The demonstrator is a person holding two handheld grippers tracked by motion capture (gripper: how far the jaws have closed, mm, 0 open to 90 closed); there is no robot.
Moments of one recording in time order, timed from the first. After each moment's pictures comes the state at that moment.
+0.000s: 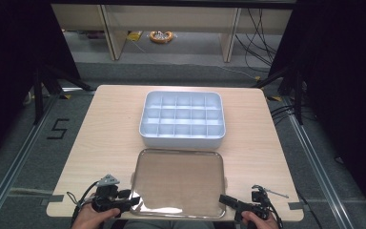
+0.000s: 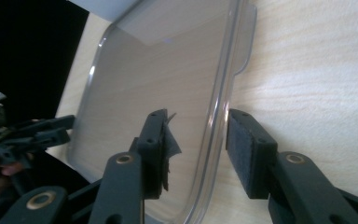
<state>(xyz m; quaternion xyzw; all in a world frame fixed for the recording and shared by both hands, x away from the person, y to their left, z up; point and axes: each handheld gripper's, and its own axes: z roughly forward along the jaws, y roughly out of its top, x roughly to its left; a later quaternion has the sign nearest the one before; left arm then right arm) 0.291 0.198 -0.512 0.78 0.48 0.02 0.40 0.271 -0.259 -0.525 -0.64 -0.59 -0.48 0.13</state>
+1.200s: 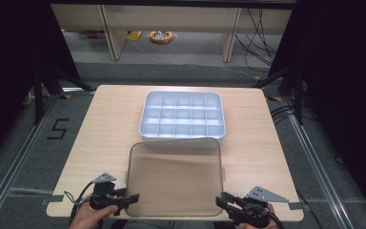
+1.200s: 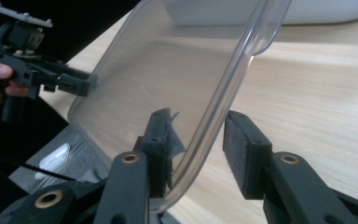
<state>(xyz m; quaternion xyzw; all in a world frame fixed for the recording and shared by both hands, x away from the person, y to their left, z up) 0.295 0.206 -0.513 0.74 0.52 -0.01 0.42 0.248 -0.239 -0.483 -0.47 -0.72 -0.51 -0.04</state>
